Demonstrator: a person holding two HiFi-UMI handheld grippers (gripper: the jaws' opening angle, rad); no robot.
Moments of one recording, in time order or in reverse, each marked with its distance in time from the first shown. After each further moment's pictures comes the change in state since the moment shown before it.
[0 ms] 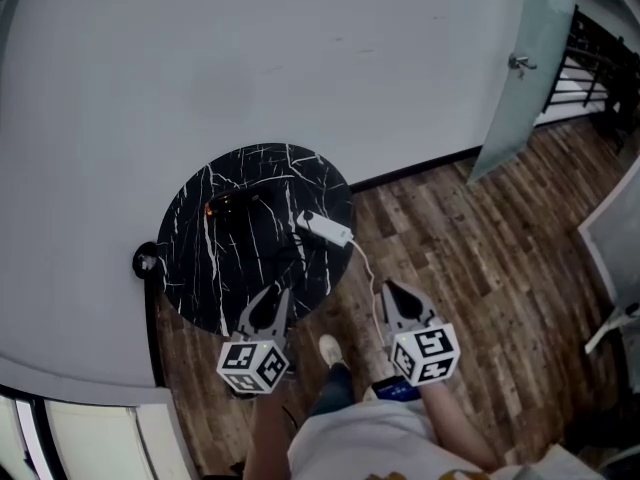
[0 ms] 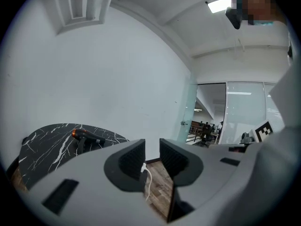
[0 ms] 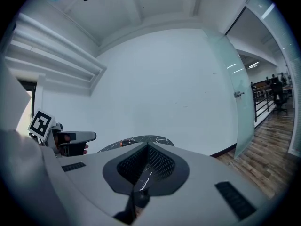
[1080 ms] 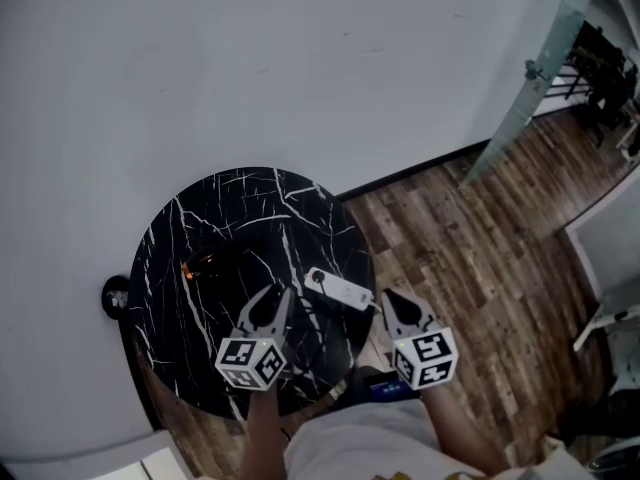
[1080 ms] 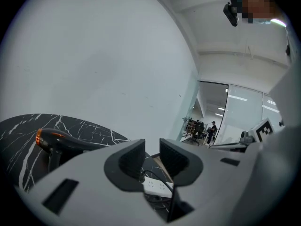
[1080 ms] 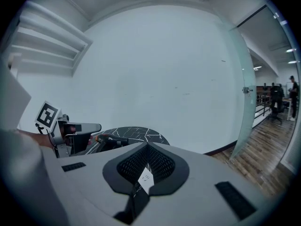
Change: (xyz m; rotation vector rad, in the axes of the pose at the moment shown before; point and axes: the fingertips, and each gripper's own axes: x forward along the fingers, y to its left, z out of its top) left arm 0.214 0.156 0.015 -0.065 0.114 -0.139; right arm 0.224 -0.040 0.003 -0.044 0.195 -0.102
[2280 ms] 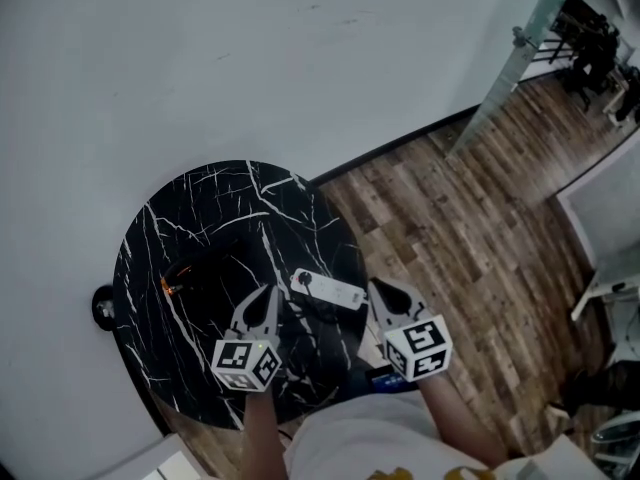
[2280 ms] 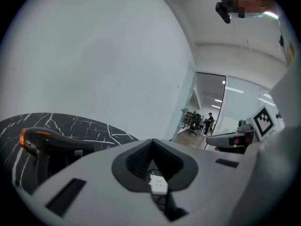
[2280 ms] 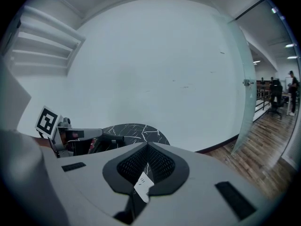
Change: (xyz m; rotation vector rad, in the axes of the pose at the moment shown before) left arm 0.046 0.014 -0.020 0.059 0.091 -0.037; right arm 0.040 -0.017 -0.006 0.041 0.048 -0.009
